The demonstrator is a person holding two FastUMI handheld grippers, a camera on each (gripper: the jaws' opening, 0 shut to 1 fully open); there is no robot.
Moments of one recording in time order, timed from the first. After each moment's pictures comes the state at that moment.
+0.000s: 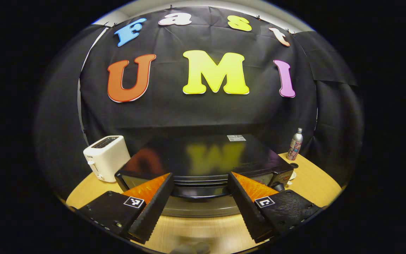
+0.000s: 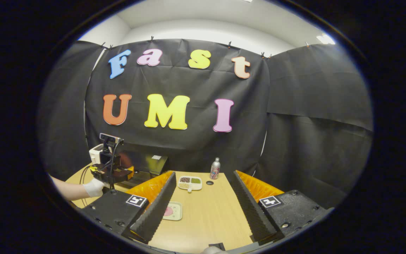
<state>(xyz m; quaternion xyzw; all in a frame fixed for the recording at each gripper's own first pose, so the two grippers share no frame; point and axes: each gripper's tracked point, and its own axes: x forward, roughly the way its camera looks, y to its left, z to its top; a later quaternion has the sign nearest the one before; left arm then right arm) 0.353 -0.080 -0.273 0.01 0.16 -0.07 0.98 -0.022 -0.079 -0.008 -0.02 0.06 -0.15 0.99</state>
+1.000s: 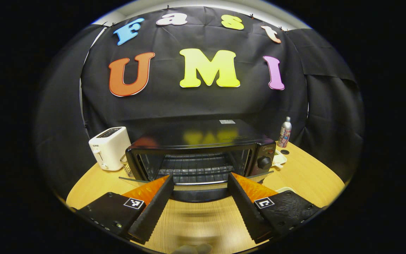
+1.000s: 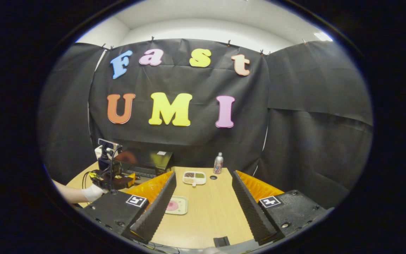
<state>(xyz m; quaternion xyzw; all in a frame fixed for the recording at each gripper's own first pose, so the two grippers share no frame) 0.263 -0.074 -0.302 0.01 0.19 -0.09 0.98 -0.051 -0.055 -0.028 0.00 0.07 -0.13 0.99</state>
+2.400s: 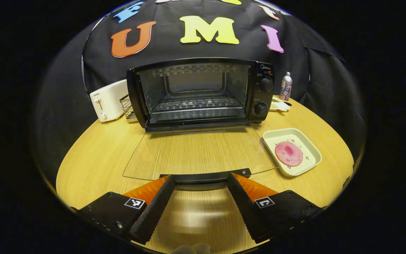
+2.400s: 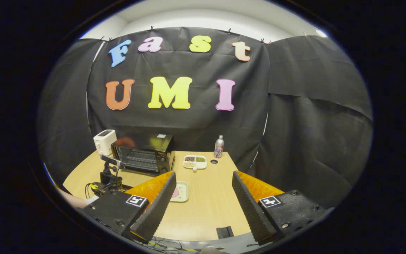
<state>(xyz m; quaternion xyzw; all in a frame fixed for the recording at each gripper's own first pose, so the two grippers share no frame) 0.166 -0.064 -0.442 0.03 0.33 -0.09 0.94 -0.051 -0.046 -0.084 0.01 0.14 -0.14 0.98</state>
